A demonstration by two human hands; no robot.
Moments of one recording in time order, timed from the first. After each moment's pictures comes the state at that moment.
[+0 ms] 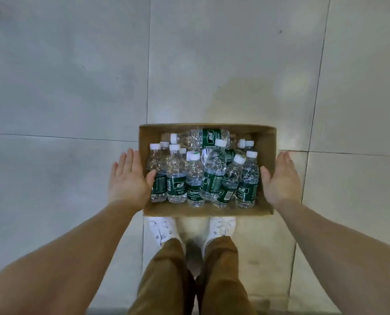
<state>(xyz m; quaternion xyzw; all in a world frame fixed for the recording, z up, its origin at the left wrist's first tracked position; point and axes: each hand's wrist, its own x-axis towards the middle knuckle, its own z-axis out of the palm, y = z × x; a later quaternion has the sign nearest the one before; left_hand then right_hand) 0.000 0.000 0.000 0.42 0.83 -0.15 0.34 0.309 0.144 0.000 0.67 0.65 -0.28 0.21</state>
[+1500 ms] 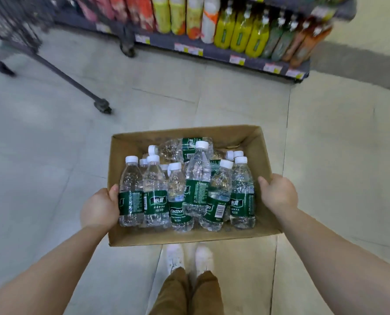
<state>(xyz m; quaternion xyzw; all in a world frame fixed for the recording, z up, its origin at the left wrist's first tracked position) -0.119 -0.052 0.335 0.17 0.94 0.11 0.26 0.179 0.199 0.357 0.68 0.67 -0.26 0.08</state>
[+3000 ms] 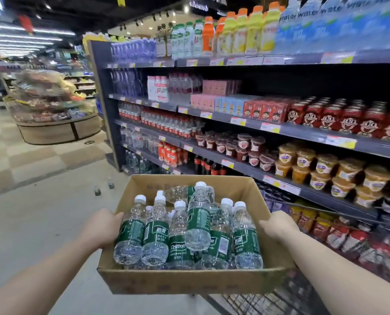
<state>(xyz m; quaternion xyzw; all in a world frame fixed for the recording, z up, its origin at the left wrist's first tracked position) -1.103 -0.208 0.730 0.02 0.98 0.20 0.05 -0.937 0.172 0.713 0.40 0.88 -0.25 0.01</state>
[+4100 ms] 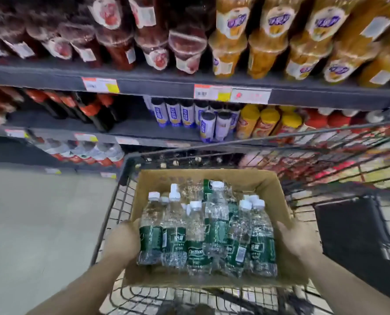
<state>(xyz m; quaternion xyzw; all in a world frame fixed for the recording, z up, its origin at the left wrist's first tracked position) -1.338 0.193 0.418 0.28 0.91 -0.02 0.29 -1.002 0.367 0.380 0.74 0.60 -0.29 0.10</state>
